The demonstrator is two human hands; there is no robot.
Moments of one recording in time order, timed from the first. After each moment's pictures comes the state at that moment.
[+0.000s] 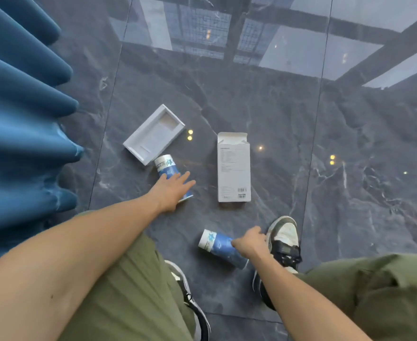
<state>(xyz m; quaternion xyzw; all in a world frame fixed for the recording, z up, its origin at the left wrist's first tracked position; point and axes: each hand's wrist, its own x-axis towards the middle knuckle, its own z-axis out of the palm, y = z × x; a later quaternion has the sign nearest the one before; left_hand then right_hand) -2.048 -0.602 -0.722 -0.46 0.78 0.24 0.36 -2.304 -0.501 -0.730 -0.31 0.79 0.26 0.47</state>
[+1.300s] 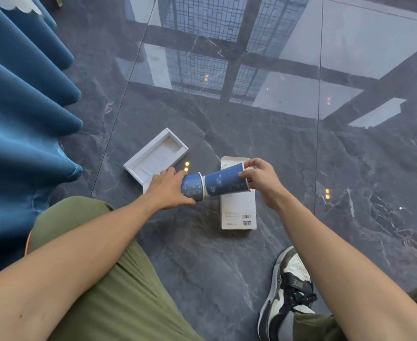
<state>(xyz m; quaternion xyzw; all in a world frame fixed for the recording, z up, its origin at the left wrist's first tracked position) -2.030 -0.648 -0.743 -0.66 0.67 0.31 0.12 -2.293 -0.700 -0.722 -0.35 0.69 -0.20 0.60</state>
